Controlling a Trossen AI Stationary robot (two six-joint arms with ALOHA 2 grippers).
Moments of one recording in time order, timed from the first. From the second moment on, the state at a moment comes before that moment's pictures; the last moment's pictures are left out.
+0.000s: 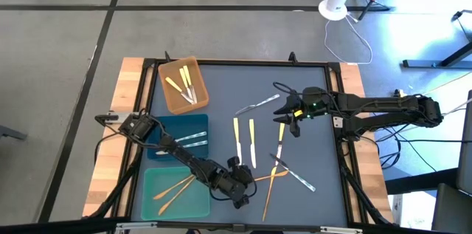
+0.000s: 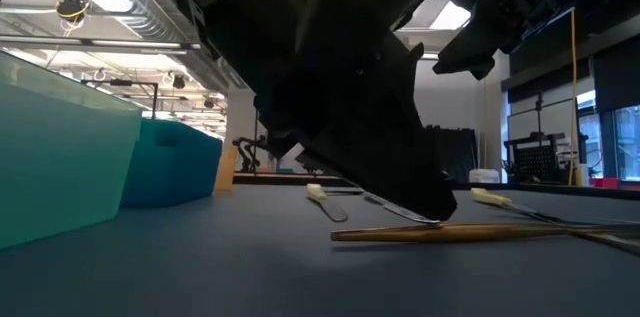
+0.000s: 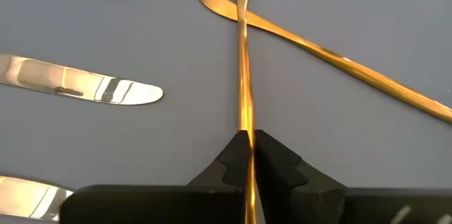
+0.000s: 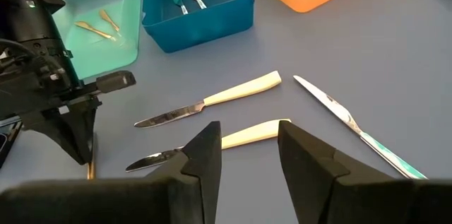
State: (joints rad) left arm -0.49 2.20 1.42 -0.05 -0.44 -0.64; right arm -0.13 0.98 0.61 -0.18 -0.17 0.15
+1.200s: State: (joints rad) left arm -0.45 2.20 1.42 -0.02 -0.33 -0.41; right arm -0.13 0.98 0.61 -0.18 -0.17 0.15
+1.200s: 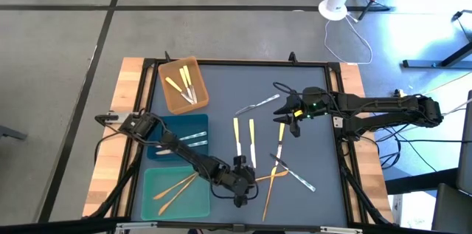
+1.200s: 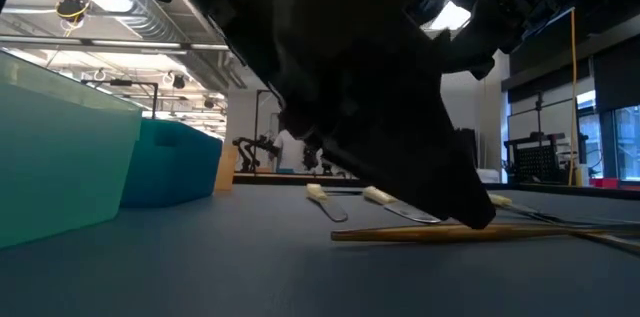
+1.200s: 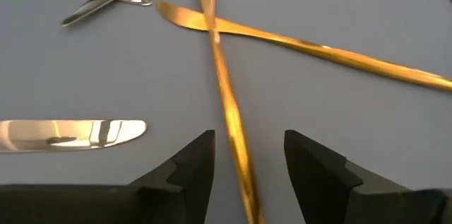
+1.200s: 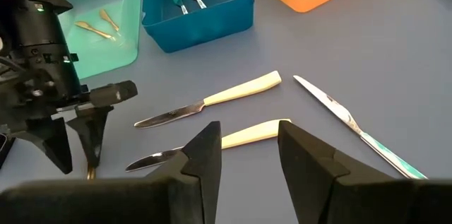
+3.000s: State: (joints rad) left arm -0.44 2.19 1.42 -0.07 -0.34 -0.41; right arm -0.13 0.98 0.61 -0.18 -0.12 0.15
